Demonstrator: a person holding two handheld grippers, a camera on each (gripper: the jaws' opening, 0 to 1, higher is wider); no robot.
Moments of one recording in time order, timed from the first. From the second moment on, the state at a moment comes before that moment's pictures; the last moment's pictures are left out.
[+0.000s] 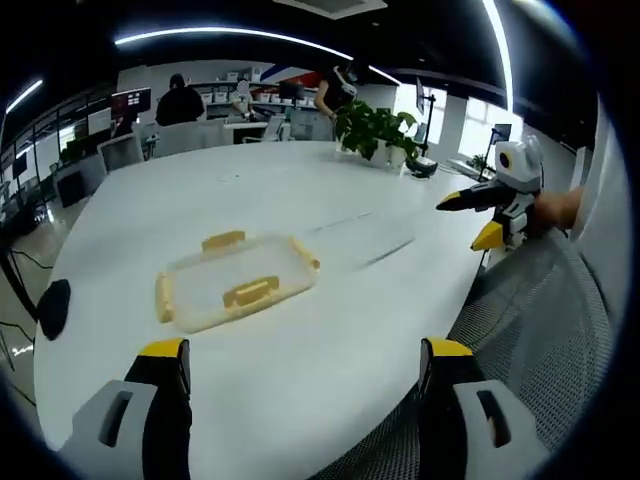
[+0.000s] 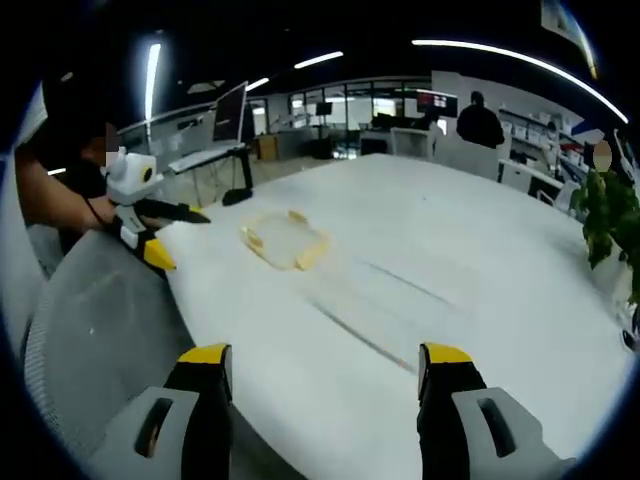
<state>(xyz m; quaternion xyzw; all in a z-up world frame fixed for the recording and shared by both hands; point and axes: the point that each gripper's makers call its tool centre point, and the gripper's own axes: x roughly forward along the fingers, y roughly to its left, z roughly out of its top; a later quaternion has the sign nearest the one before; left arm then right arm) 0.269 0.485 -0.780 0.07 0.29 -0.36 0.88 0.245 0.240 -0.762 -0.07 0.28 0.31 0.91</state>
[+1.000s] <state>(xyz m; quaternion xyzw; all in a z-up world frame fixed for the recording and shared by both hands) 0.267 0.483 -0.783 0.06 0.30 -0.38 0.88 0.246 0.239 -0.769 -0.08 0.29 0.31 0.90</state>
